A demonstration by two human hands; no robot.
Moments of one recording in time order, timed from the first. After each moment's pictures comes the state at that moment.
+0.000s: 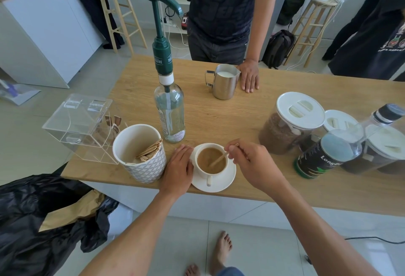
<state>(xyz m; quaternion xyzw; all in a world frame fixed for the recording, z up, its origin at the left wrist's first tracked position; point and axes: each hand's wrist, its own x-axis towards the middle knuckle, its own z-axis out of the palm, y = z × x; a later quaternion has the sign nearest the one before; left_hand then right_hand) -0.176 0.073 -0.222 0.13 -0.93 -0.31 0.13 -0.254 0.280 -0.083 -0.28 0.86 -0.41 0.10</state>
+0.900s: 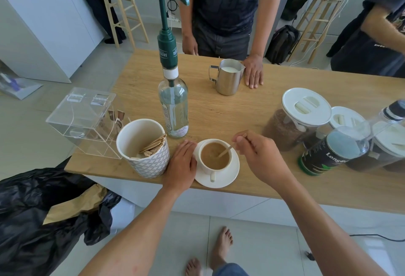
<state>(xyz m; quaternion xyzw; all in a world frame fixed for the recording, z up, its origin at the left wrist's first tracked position) -0.176 0.072 -0.226 0.12 -0.93 -0.30 0.14 -0.257 0.277 -0.079 -0.26 0.86 -0.42 0.08</state>
